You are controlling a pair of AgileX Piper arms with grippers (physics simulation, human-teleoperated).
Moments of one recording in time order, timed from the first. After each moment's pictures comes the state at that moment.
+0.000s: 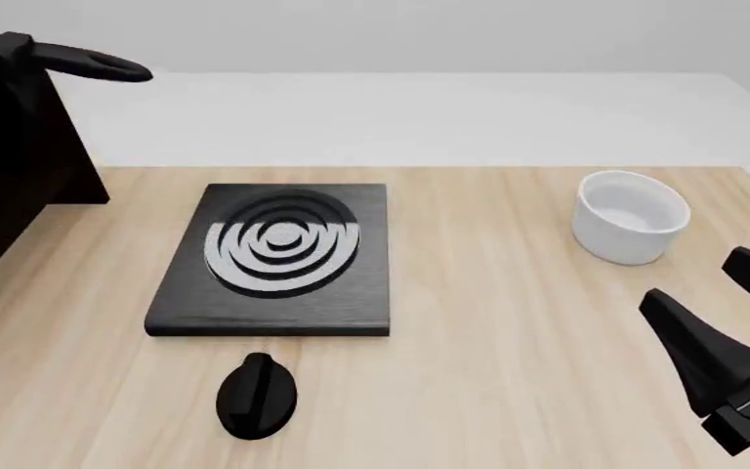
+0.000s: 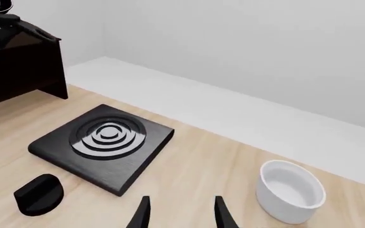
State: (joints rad) left arm 0.04 1.21 -0.74 -0.50 -1.31; right arm 0.41 0.23 -0.27 0.13 -0.12
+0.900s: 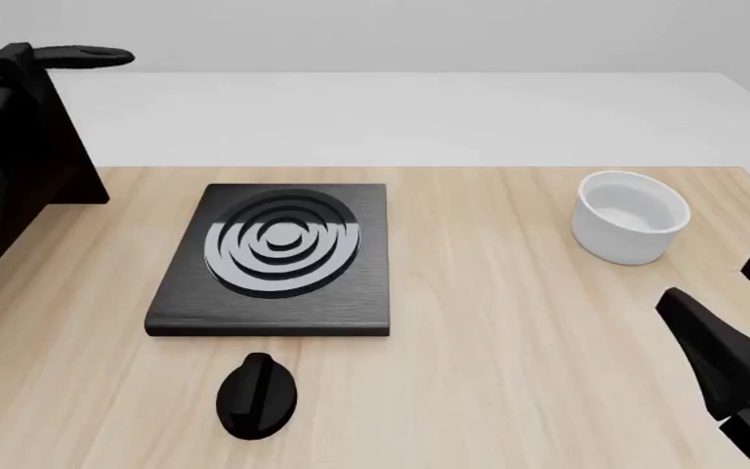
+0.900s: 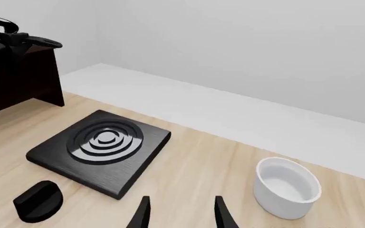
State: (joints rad) left arm 0.16 1.55 -0.89 -0.71 -1.57; right arm 0.39 0.18 -0.27 0.17 -0.09
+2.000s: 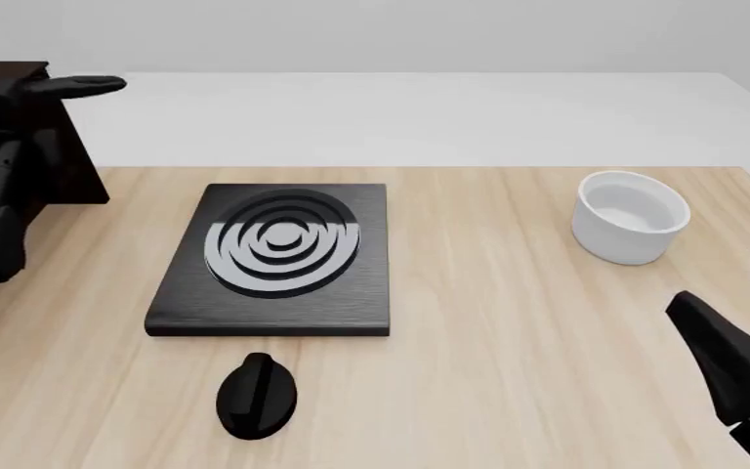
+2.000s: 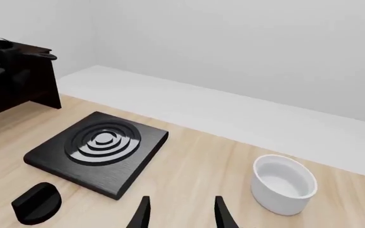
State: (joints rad) left arm 0.24 1.75 -0.82 -1.00 -1.63; right arm 0.37 0.15 -0.27 0.20 -0.08
